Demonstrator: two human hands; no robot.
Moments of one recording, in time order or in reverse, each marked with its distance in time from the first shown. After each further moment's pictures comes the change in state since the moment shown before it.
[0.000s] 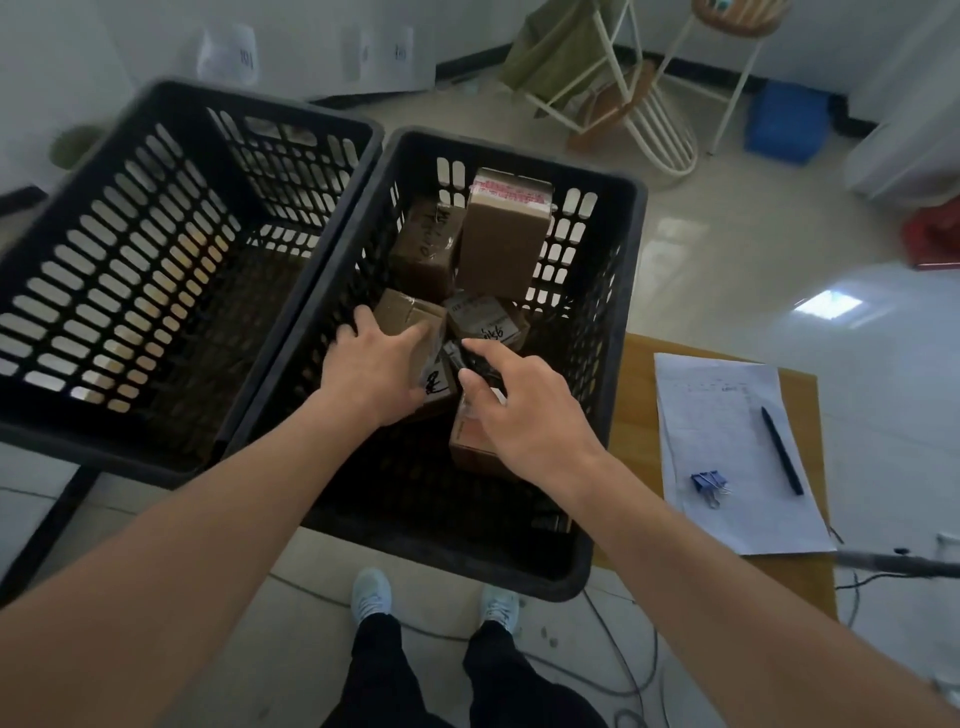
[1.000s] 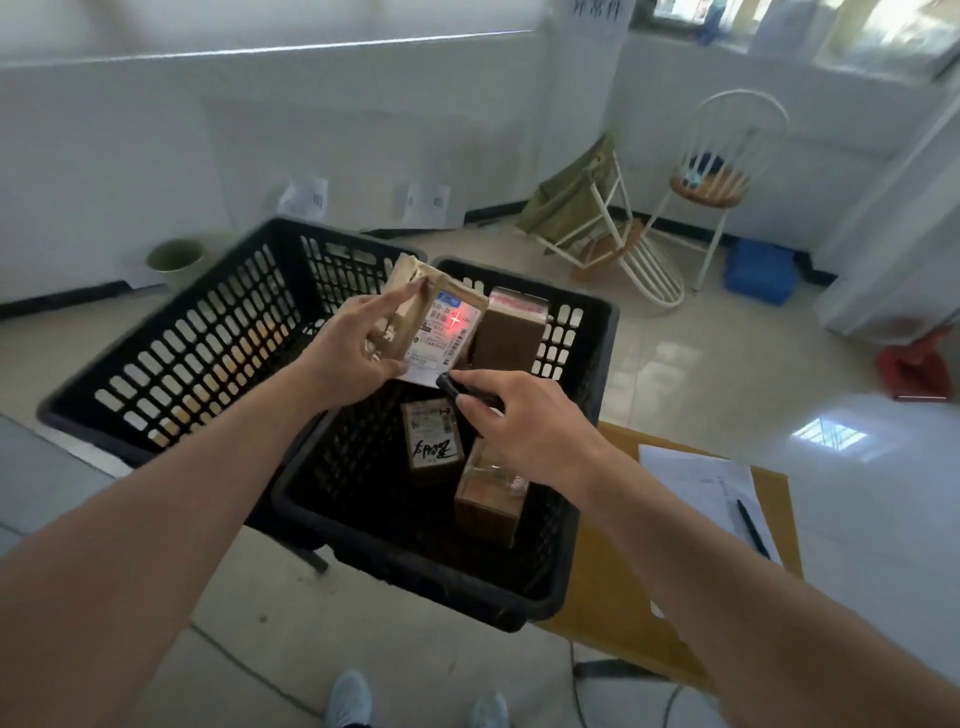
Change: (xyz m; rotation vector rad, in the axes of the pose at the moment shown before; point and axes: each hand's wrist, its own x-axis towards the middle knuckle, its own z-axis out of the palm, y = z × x) left_hand -0.037 -0.073 -0.081 -0.777 0.440 0.345; right_hand -0.046 -0.068 -0.065 -0.111 -0.003 -0.281
